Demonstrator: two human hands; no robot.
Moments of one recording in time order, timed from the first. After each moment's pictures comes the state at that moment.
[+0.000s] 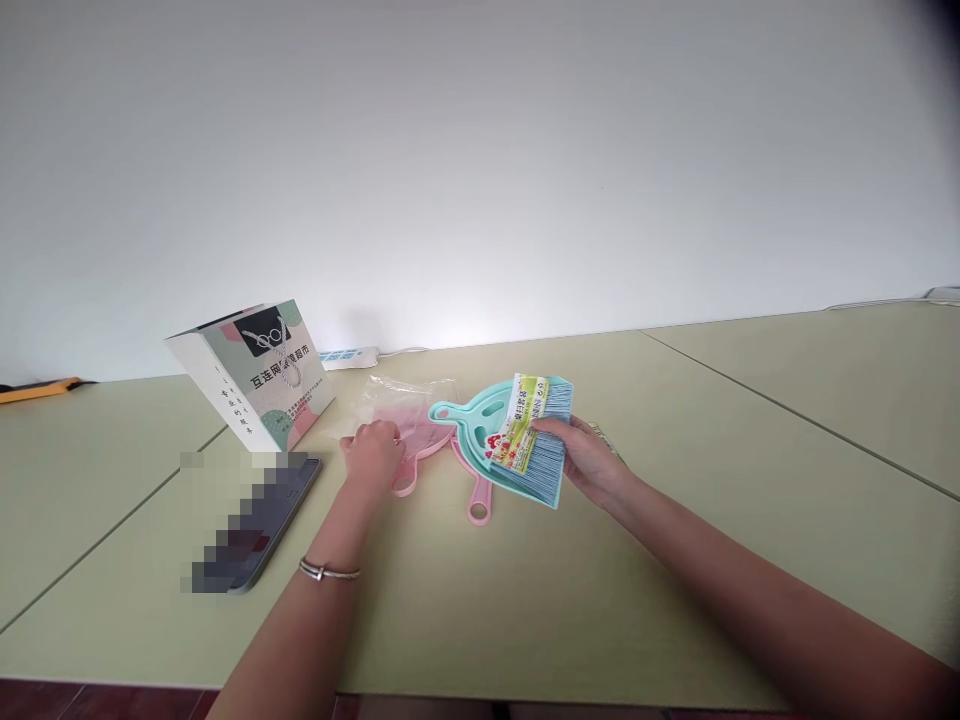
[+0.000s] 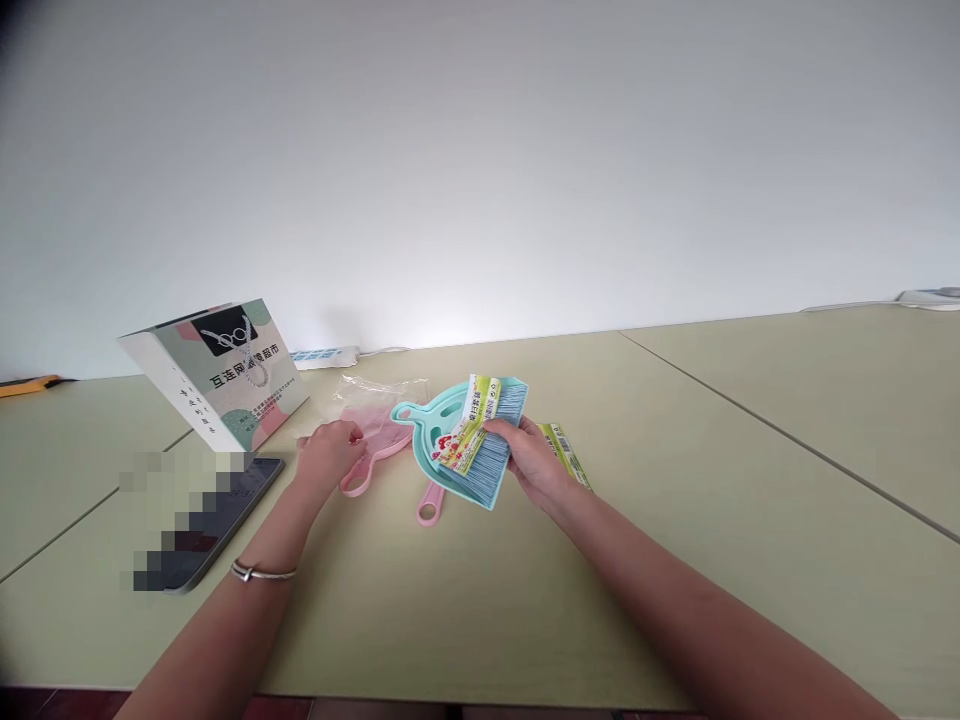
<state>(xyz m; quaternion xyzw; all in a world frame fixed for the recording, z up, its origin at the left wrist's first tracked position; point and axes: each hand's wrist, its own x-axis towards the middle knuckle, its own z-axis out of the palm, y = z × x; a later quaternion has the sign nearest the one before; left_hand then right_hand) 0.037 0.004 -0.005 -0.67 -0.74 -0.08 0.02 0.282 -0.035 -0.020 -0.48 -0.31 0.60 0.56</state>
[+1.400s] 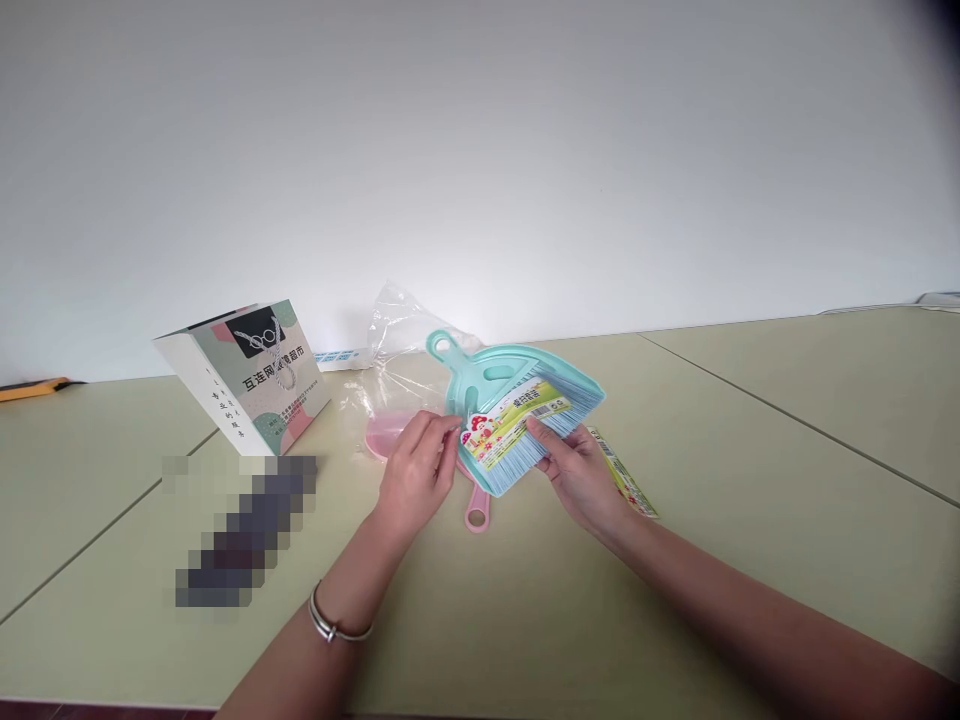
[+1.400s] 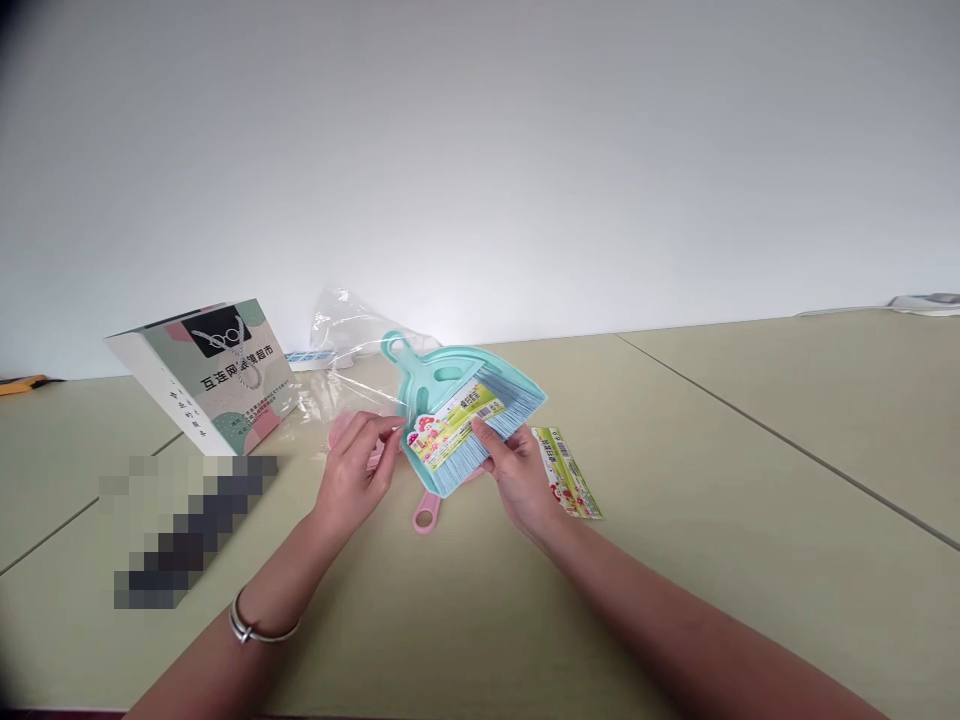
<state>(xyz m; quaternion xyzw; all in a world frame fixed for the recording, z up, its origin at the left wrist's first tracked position) 0.081 -0.036 -0.006 -0.81 -0.32 -0.47 0.12 0.261 -0.053 -0.018 -0.35 -0.33 0.56 0.67</state>
